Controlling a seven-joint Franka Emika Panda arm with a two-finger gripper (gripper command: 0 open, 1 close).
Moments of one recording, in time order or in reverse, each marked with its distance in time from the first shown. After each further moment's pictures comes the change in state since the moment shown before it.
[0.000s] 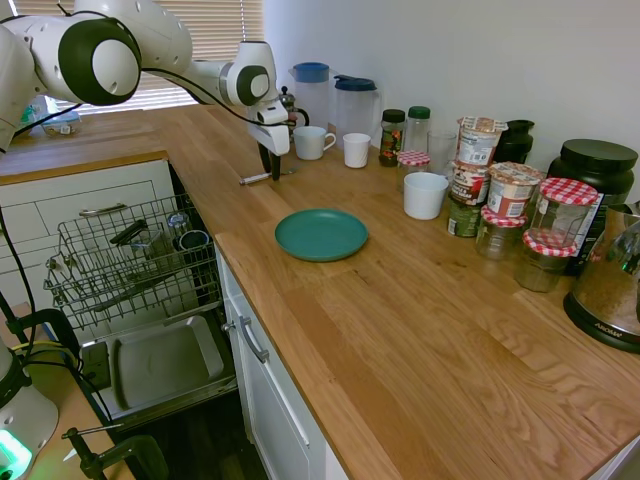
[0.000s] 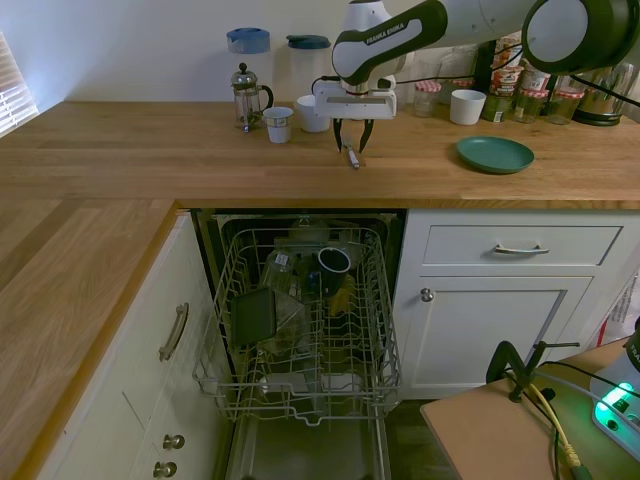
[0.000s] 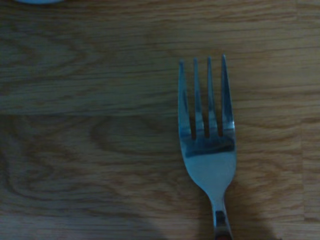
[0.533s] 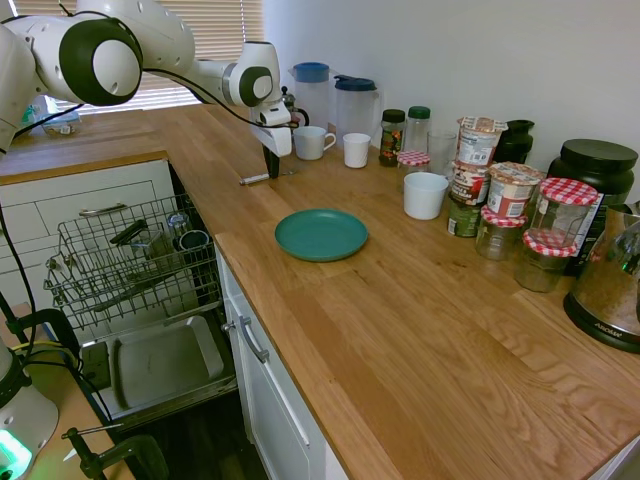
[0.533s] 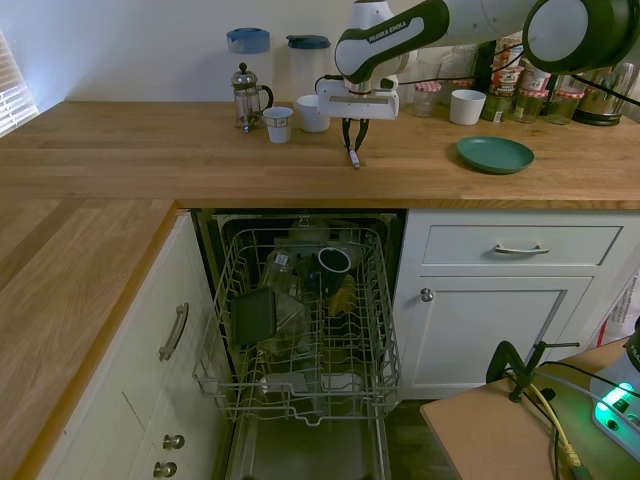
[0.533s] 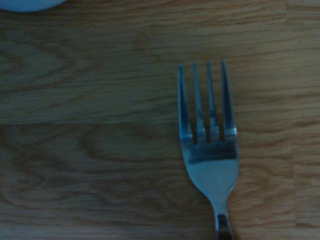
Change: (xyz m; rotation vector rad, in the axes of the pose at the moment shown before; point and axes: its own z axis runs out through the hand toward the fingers) arm 0.013 0.002 0.001 0.011 -0.037 0.024
